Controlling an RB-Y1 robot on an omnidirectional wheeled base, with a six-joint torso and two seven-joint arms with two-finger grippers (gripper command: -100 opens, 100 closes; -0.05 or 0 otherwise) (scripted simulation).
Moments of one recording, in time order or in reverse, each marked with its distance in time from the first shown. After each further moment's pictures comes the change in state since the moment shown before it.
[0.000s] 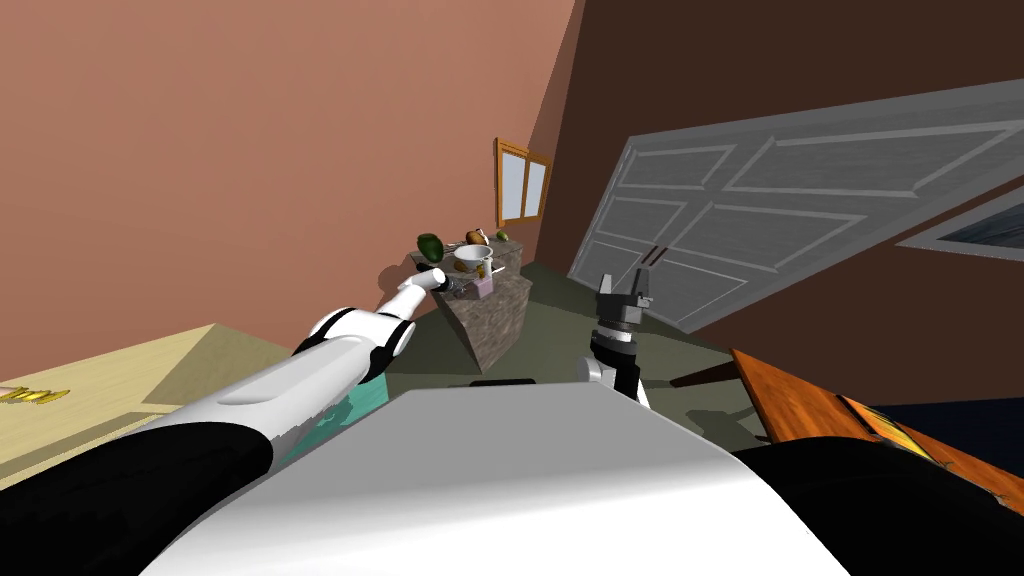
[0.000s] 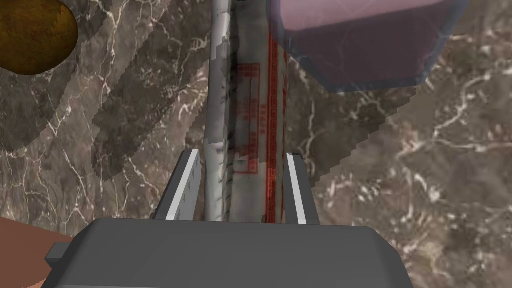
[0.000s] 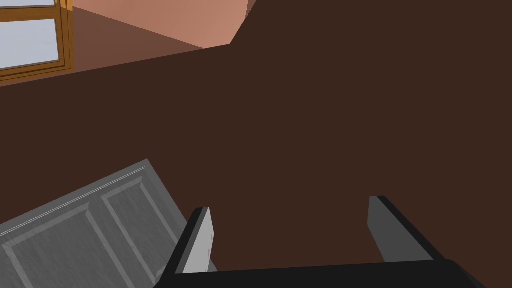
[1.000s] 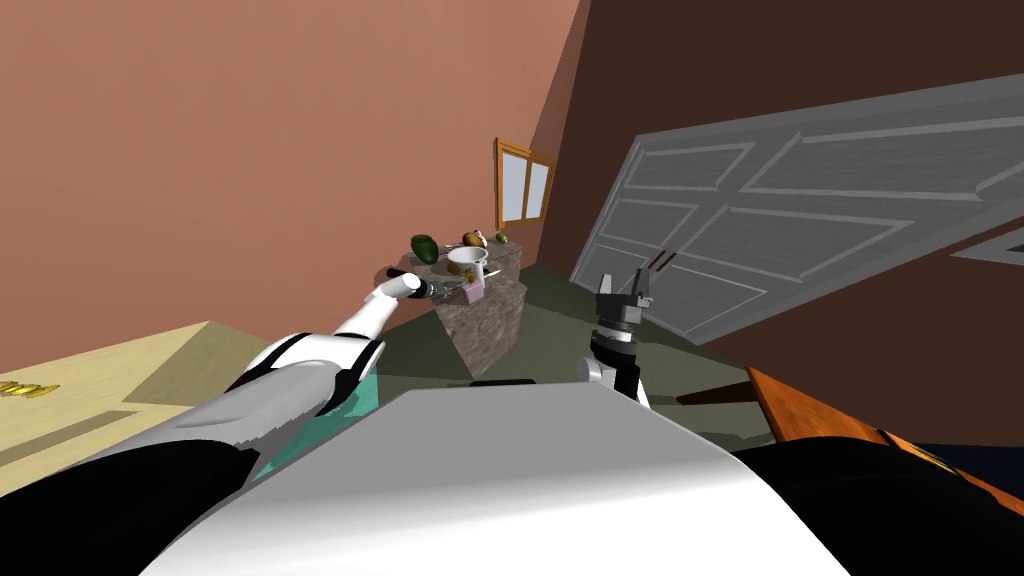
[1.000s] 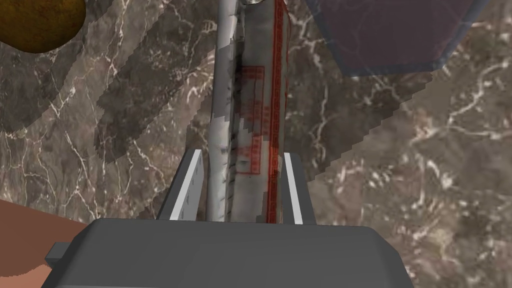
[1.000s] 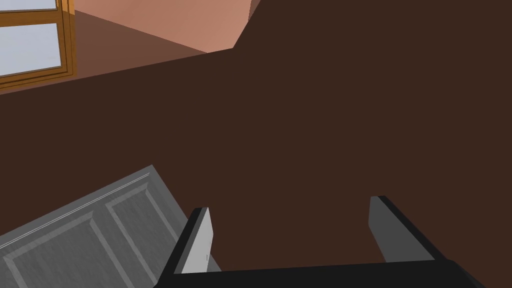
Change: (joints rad) left arm 0.216 0.164 0.044 -0.252 0.151 0.105 -0.059; right arm 0.000 0.000 0.000 0.000 0.000 0.000 0.000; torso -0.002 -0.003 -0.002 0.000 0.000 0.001
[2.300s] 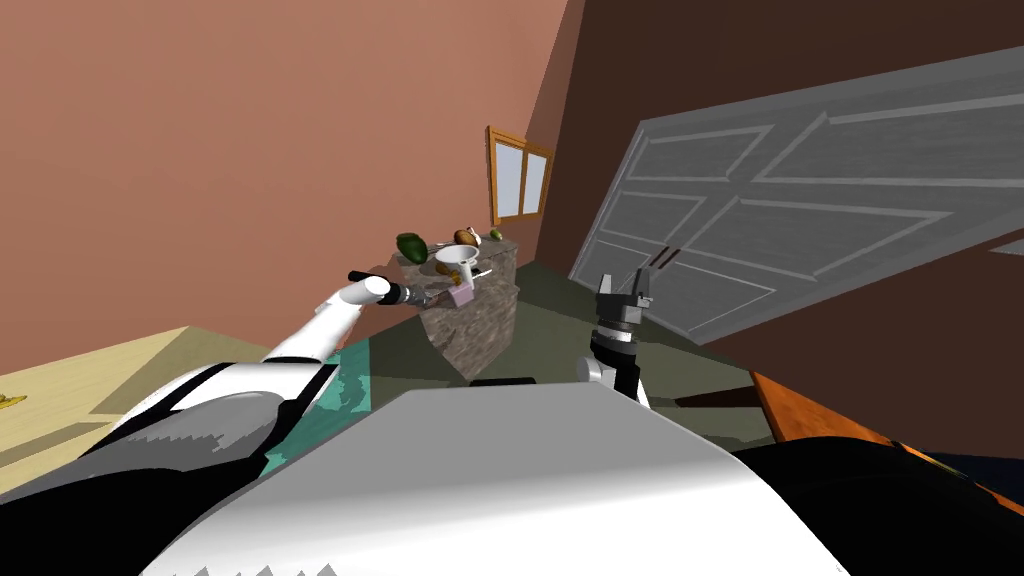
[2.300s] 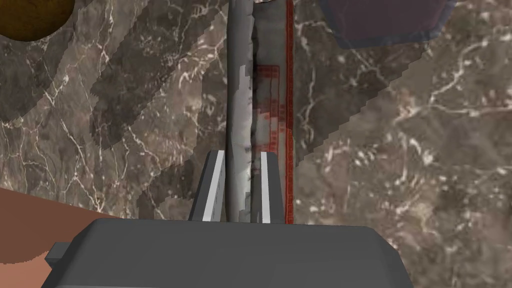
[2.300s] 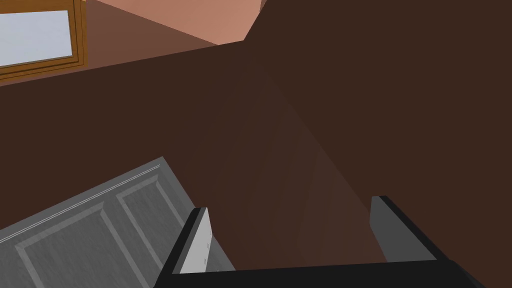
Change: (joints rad) left arm 0.198 0.190 0.033 -0.218 0.147 0.078 -0.011; right arm -0.001 0.000 0.000 0.000 0.000 0.000 0.000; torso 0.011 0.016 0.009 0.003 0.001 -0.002
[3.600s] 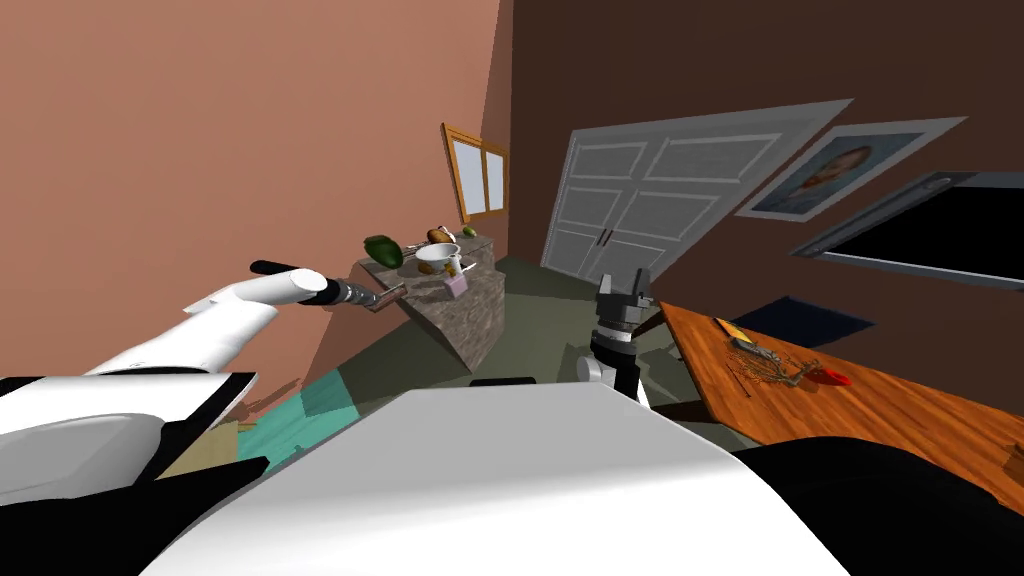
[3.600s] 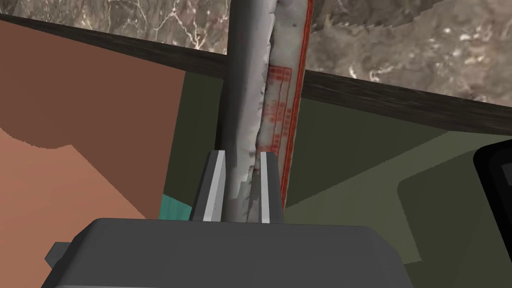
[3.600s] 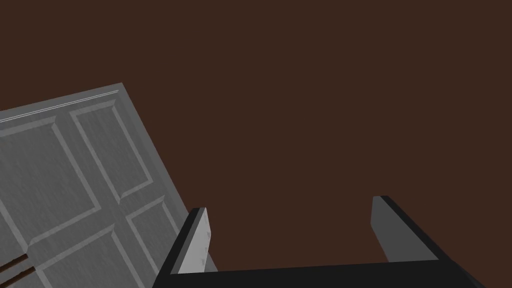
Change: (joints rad) left arm 0.037 0.302 -0.026 0.152 0.055 -0.061 0.312; right arm 0.000 0.000 0.000 0.000 0.000 0.000 0.000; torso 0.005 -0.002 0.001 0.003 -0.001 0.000
